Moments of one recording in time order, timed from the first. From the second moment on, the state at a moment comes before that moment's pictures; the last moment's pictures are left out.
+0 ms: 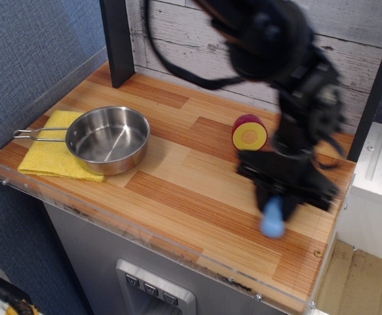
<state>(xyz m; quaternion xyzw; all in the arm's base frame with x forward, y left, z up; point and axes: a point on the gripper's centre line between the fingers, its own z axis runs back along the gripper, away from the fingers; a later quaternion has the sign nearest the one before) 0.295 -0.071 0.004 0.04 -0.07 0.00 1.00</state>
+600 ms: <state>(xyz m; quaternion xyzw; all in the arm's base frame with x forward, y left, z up) 0.284 -0.034 0.006 0.01 -0.04 0.02 1.00</state>
